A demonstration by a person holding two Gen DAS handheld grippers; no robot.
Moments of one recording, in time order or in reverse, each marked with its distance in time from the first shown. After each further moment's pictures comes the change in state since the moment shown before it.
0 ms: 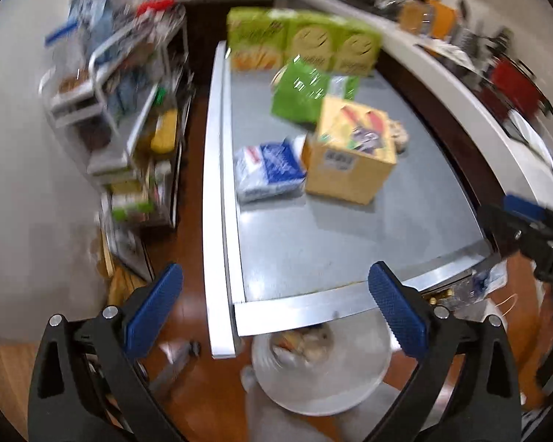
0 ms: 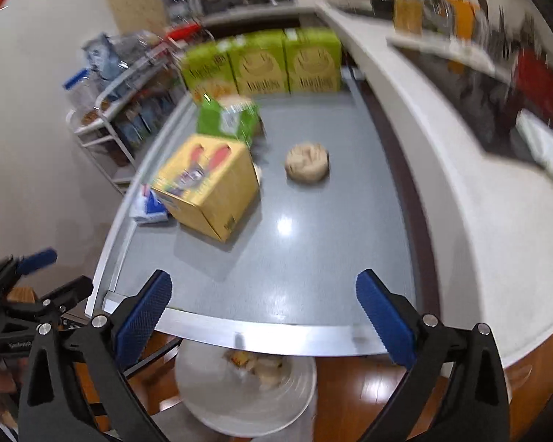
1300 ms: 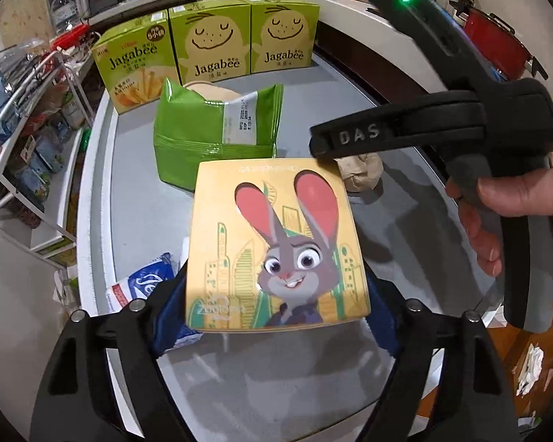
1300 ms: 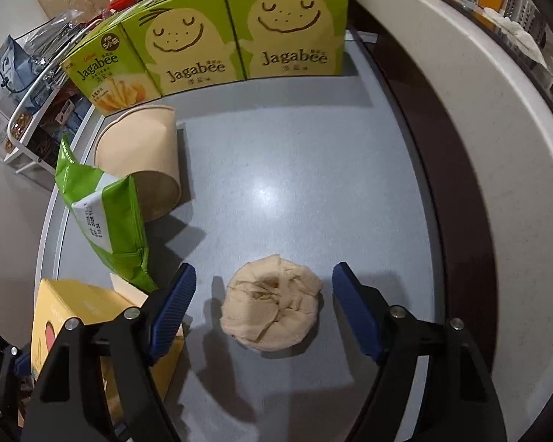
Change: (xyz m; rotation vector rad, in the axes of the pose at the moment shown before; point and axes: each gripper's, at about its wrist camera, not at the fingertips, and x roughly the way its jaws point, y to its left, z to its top) left arm 0.089 -0.079 0.086 0.246 0.012 -0.097; right arm 0.155 -0.040 0.143 0.052 0.154 -0.082
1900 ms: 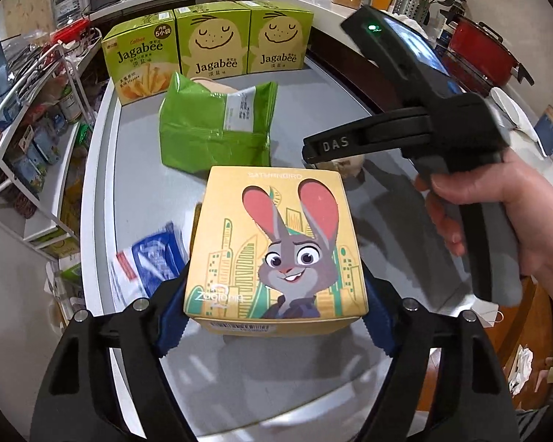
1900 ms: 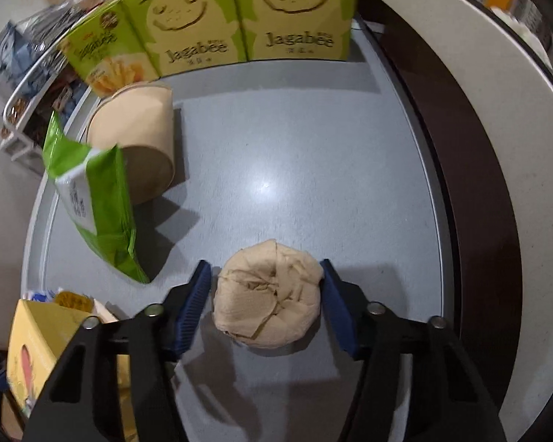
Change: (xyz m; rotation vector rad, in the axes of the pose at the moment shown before) left arm -0.021 0.002 -0.021 -0.017 -0.012 -0.049; right arm 0.016 0.010 -0.010 -0.058 0.041 -0.024
